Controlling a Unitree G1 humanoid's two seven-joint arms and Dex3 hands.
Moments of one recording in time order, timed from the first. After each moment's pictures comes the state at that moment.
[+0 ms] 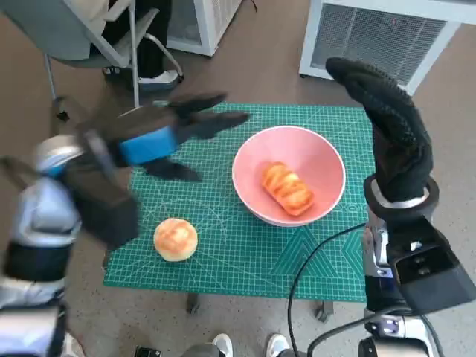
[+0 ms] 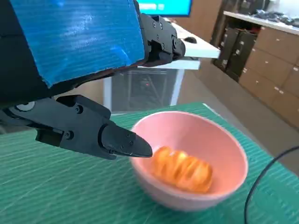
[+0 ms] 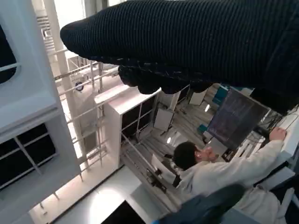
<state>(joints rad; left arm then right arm) -0.67 0.74 -0.07 0.10 0.11 -0.35 -0.82 -0.67 -0.18 -0.08 0.30 0.12 -0.84 0.25</state>
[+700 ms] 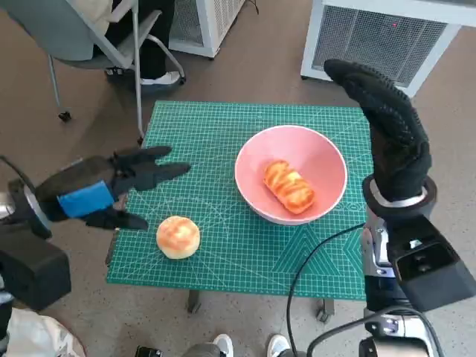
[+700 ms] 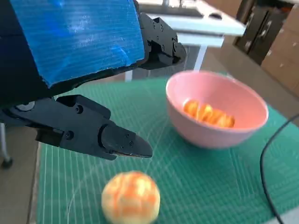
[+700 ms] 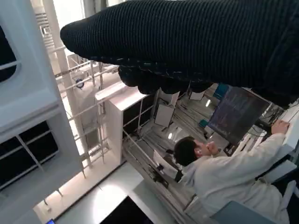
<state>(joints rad) -0.33 0.87 0.06 -0.03 0.02 -0.40 -0.85 -0.68 -0.18 -0.07 0.32 0.15 -0.84 0.27</state>
